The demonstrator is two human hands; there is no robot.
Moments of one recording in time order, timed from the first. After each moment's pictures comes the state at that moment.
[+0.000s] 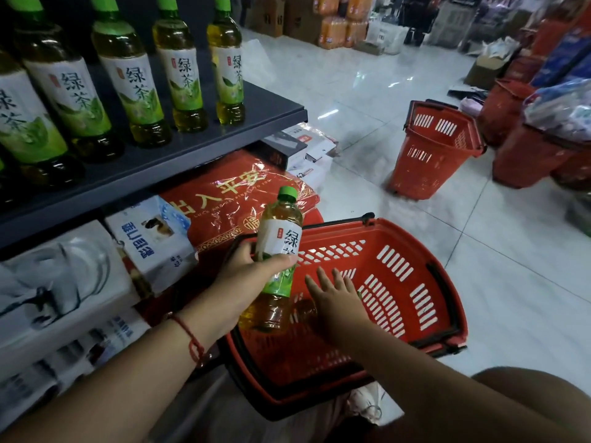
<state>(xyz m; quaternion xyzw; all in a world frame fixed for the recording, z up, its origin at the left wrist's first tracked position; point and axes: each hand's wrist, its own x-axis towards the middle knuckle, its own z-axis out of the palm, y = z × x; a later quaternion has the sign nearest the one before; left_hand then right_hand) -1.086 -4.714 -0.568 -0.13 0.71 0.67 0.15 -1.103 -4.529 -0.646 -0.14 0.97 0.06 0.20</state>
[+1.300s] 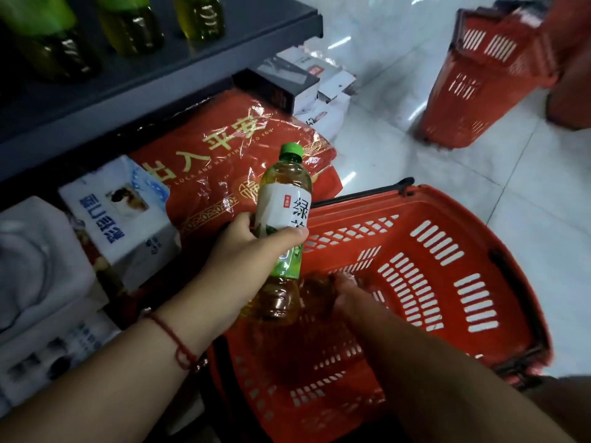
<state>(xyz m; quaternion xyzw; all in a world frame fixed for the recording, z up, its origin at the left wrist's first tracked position) -1.165 -4.708 -0.616 -0.20 0.74 0.62 0.15 -1.210 -4.534 -0.815 0.49 0.53 -0.64 0.27</state>
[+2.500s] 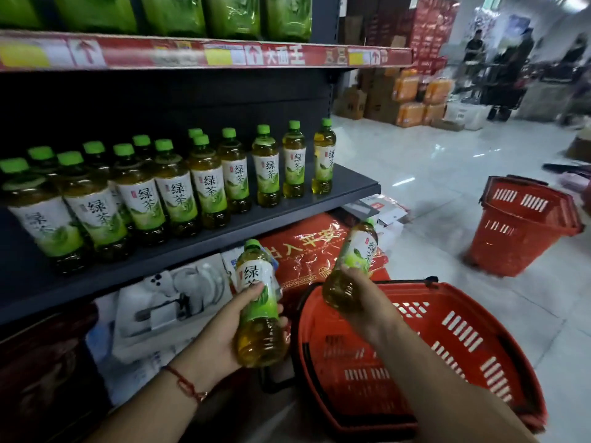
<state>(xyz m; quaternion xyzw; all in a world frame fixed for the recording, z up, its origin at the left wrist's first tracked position) -0.974 -4.805 -0.509 -0.25 0.40 0.88 0.09 -1.074 -4.615 -0.520 0.11 0.47 -0.85 0.22</state>
